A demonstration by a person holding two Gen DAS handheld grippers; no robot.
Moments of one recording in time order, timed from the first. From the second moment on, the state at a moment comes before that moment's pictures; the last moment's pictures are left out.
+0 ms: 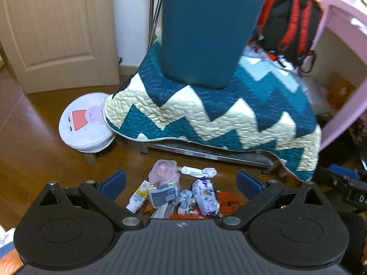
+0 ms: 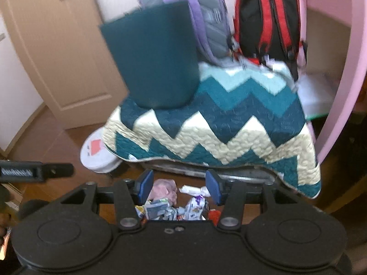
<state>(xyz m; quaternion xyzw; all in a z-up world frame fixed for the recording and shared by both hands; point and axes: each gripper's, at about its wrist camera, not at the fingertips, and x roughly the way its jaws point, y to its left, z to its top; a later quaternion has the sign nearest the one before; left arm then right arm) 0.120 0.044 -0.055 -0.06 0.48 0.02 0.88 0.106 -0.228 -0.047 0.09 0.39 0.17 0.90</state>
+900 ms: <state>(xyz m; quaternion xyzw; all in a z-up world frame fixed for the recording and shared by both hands) 0.286 0.042 -0.393 -0.12 0.74 0.03 0.66 0.252 -0.154 -0.351 0.07 0.64 0.18 0.74</state>
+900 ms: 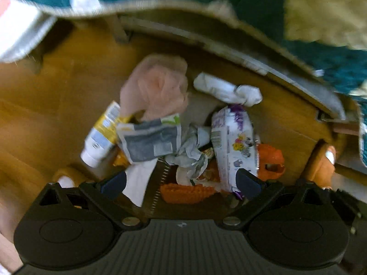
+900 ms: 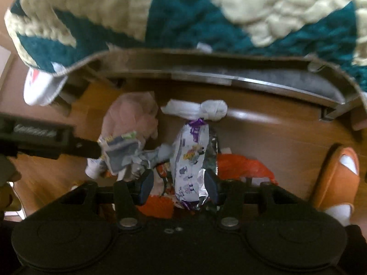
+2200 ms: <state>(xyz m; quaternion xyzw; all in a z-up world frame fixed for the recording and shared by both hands) 0.285 0.030 -0.480 -0.20 0.78 0.04 0.59 0.260 -0.135 -0.413 0.02 0.65 0.17 0.74</state>
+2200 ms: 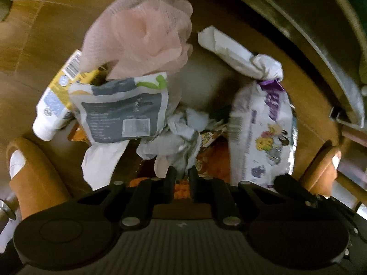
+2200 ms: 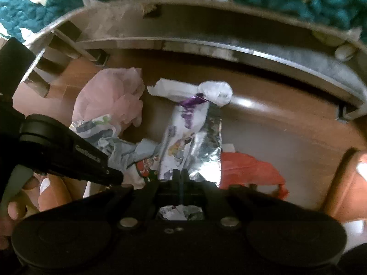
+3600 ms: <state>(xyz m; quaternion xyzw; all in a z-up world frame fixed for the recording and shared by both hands) 0.287 0.034 -0.491 -0.24 0.76 0.08 0.60 0.318 -0.189 -0.420 -0.02 0.66 0.21 0.72</state>
